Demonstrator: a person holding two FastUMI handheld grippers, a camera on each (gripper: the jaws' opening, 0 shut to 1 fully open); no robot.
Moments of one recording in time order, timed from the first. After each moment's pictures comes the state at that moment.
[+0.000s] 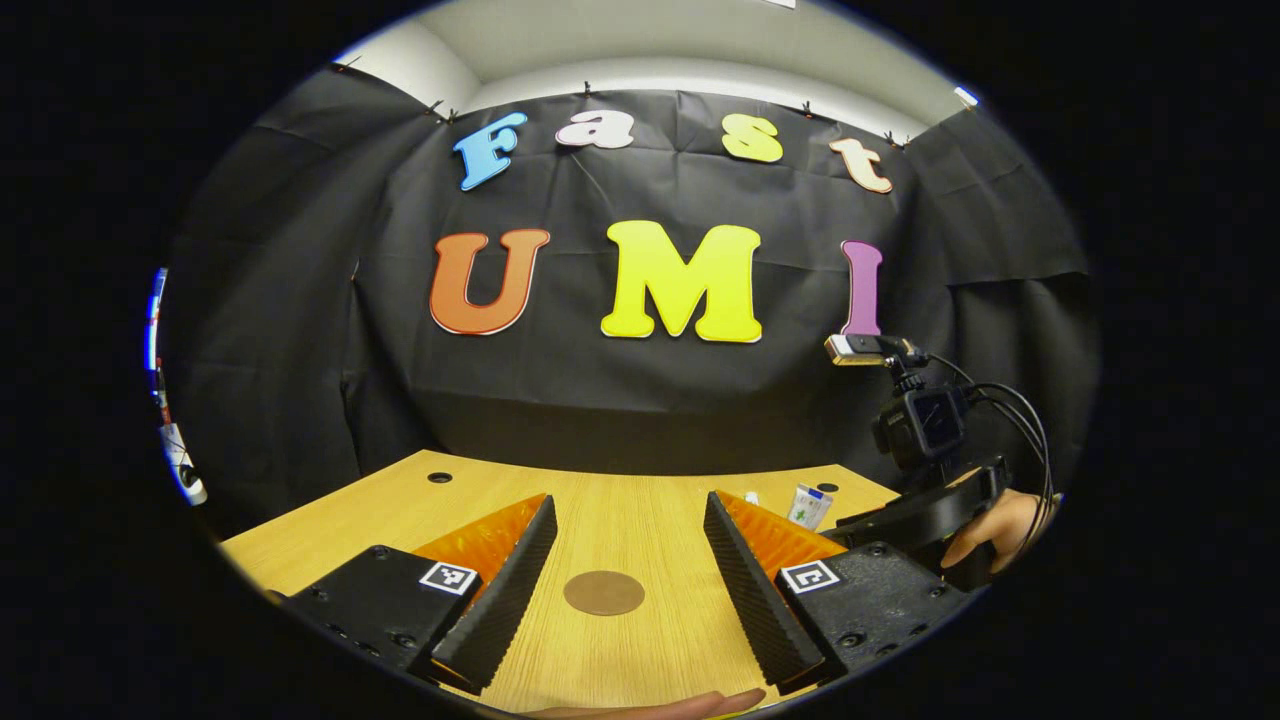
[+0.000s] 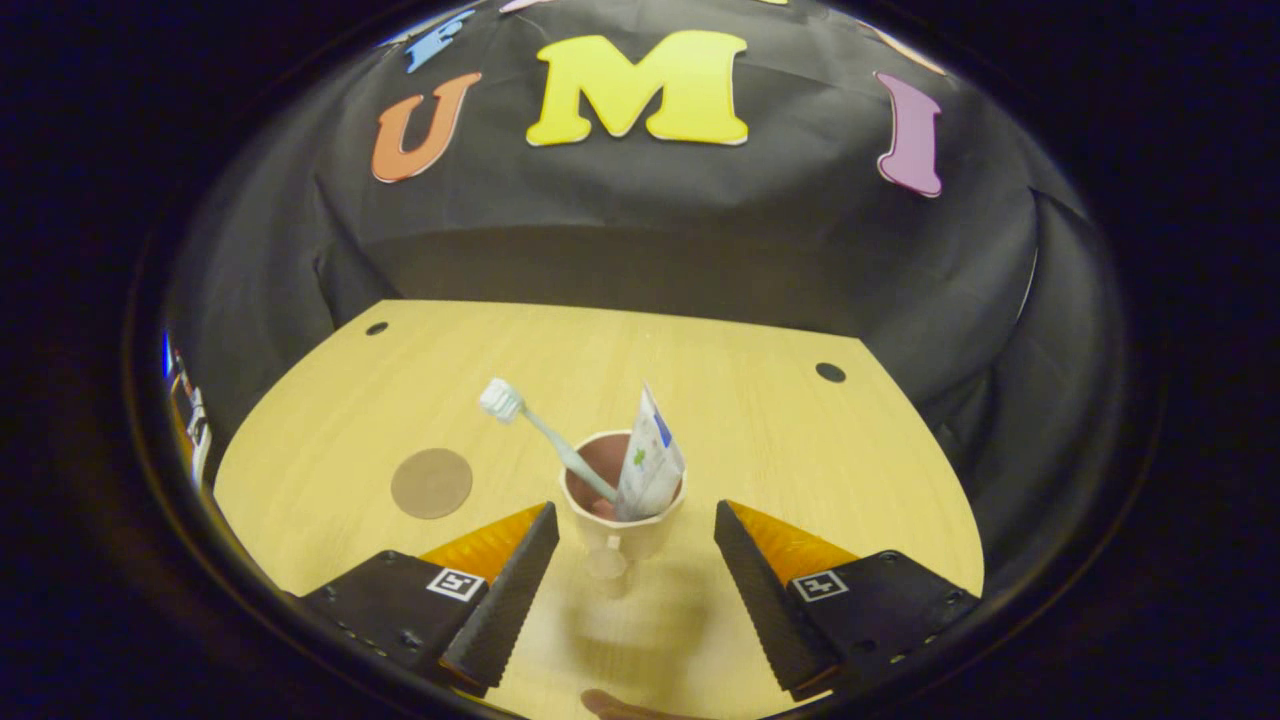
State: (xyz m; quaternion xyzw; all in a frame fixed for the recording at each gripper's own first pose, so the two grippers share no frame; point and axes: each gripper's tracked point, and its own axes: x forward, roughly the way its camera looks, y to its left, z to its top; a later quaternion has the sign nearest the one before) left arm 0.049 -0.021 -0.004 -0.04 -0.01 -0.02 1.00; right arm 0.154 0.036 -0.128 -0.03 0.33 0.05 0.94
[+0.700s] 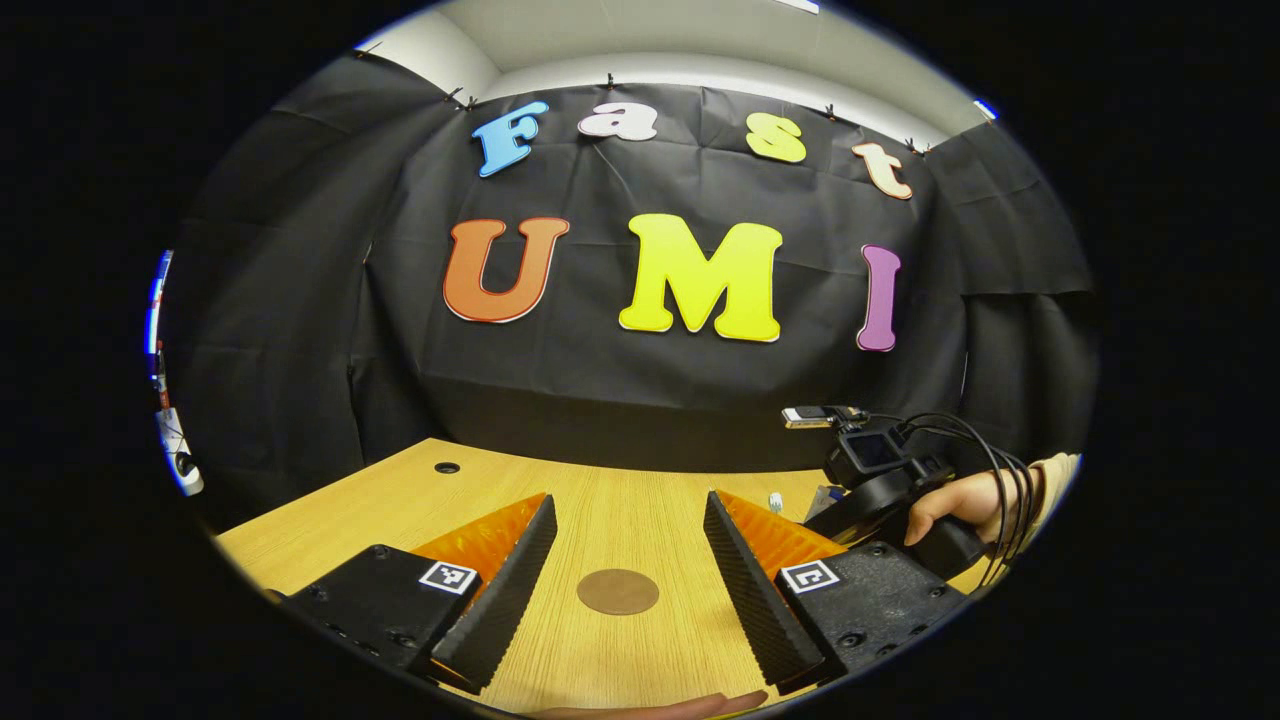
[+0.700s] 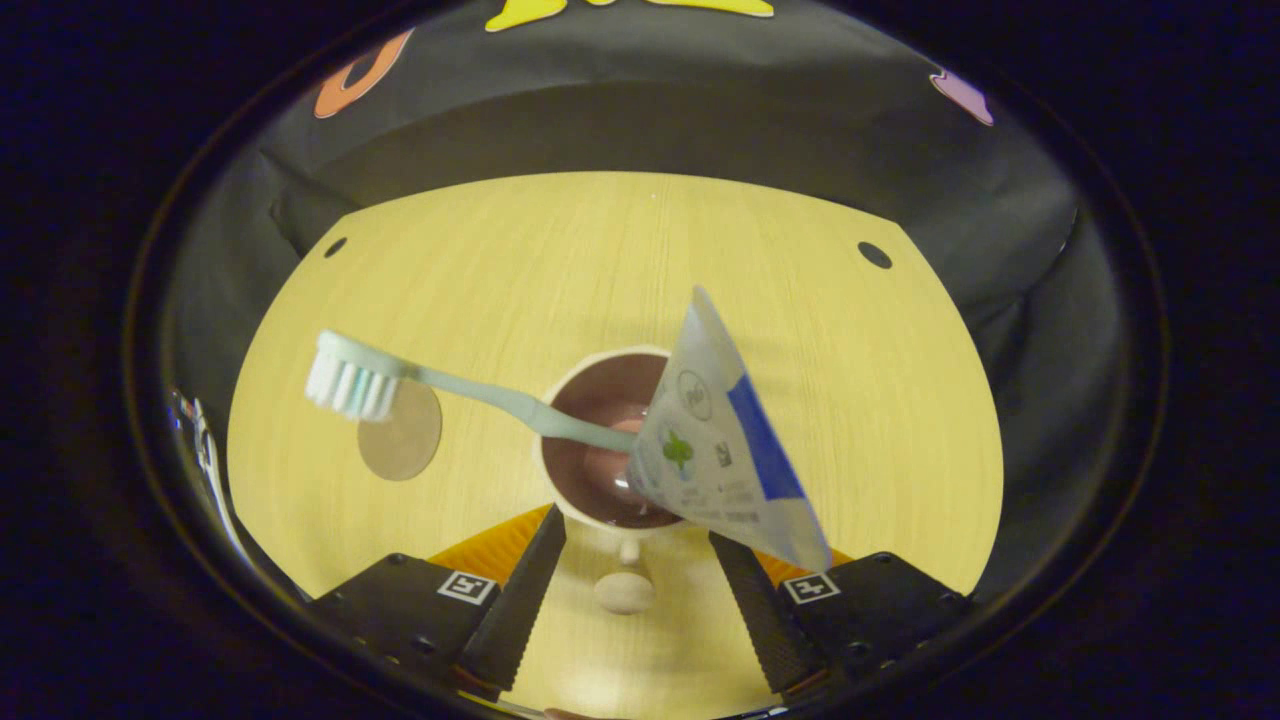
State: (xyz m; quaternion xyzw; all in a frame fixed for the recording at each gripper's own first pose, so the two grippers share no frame) left arm 0.053 -0.001 -0.006 -0.05 -0.01 -0.01 1.00; right arm 0.160 0.056 -0.180 -0.02 0.52 0.04 0.85
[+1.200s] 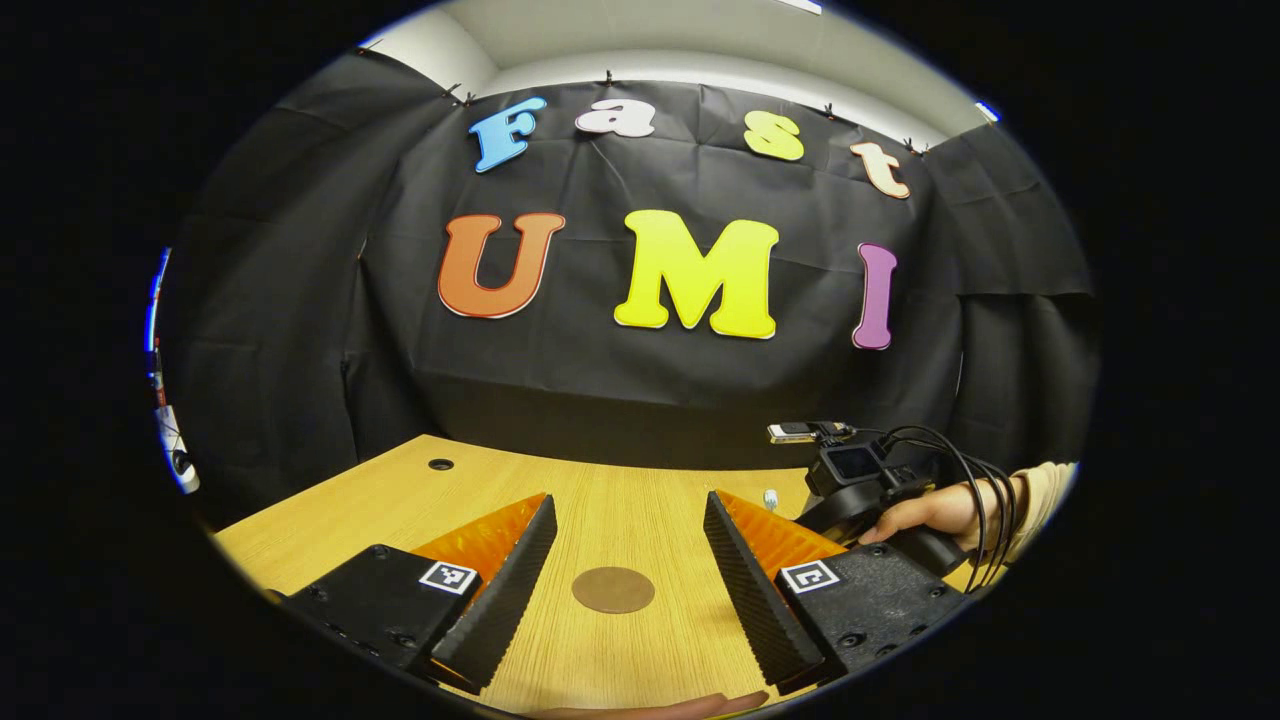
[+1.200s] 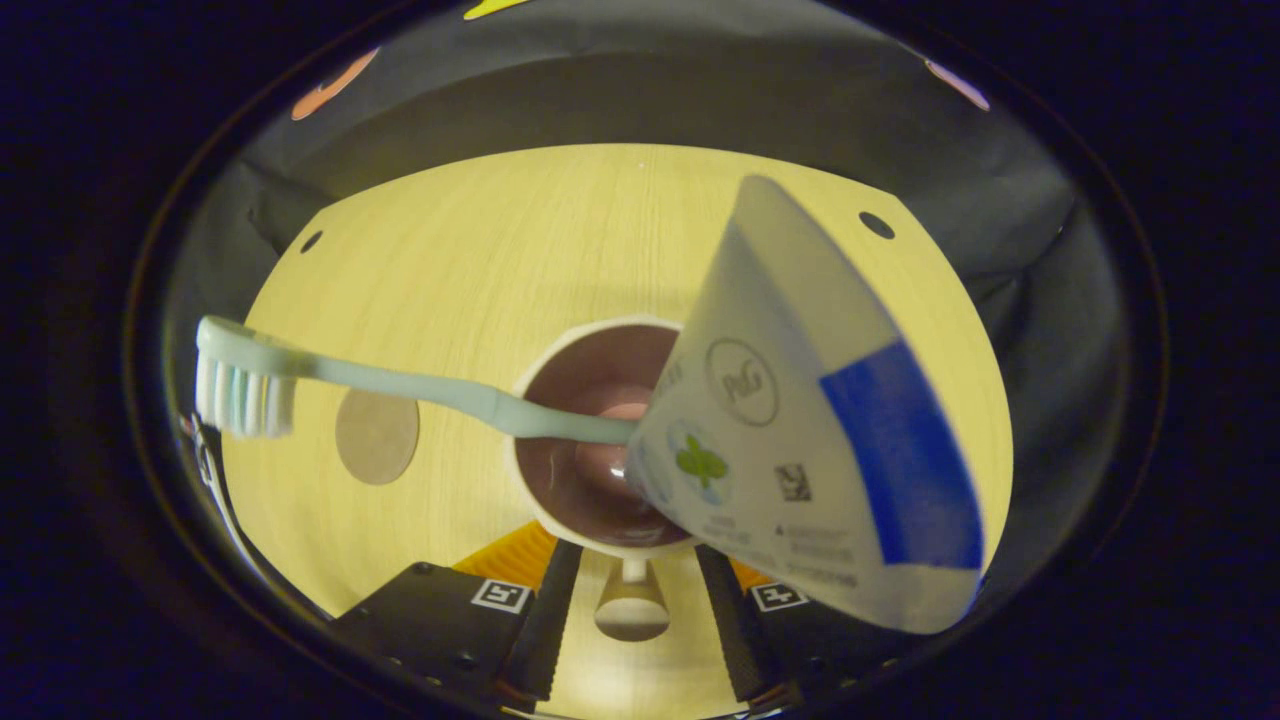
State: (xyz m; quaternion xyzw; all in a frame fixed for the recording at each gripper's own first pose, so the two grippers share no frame) left arm 0.056 -0.004 -0.009 -0.06 0.00 -0.02 1.00; right arm 0.155 0.053 -0.198 -0.03 0.55 0.02 0.83
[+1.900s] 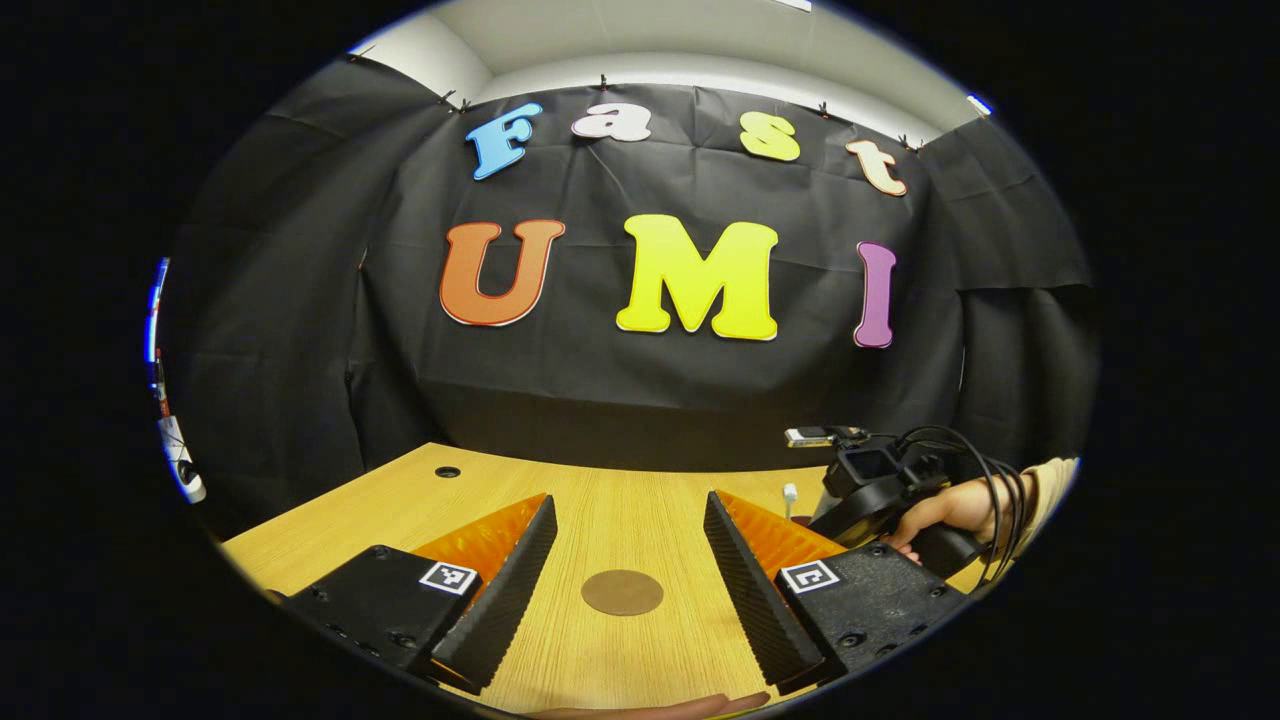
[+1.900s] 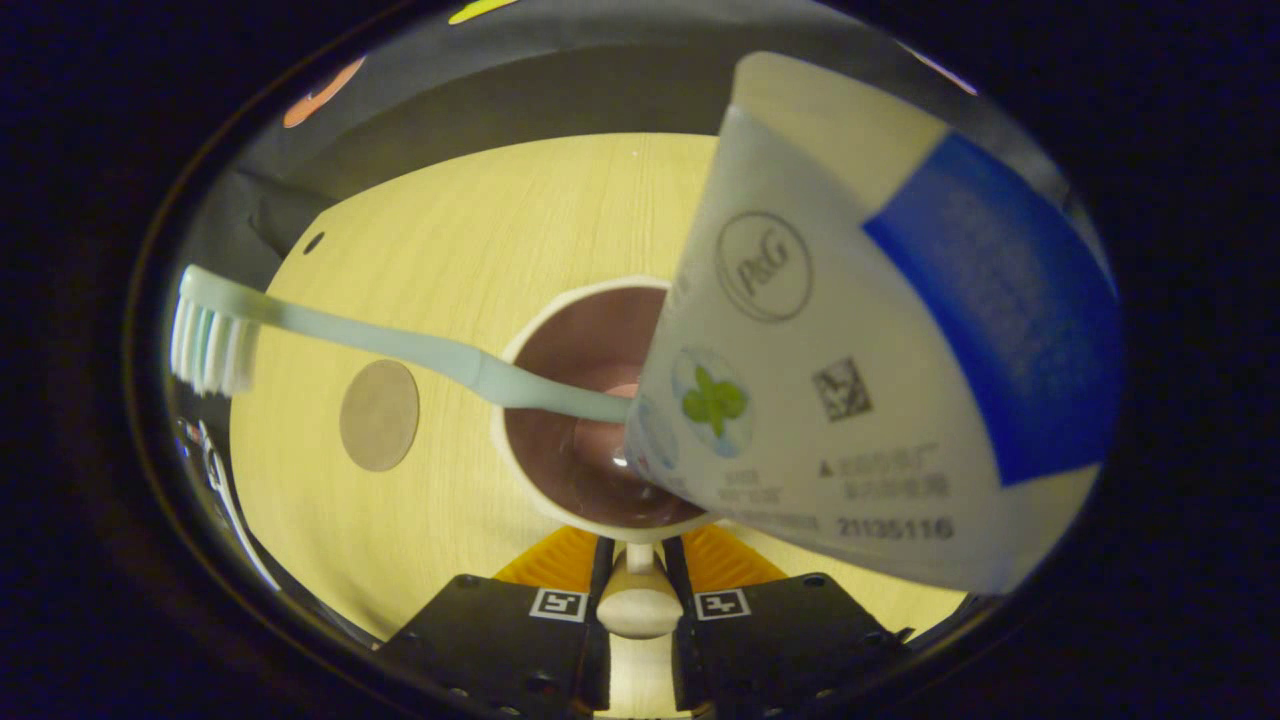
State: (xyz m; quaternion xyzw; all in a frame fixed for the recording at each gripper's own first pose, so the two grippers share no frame) left arm 0.054 0.003 -0.006 -0.04 -0.01 -0.02 1.00; right arm 0.151 0.054 -0.200 0.00 0.56 0.03 0.83
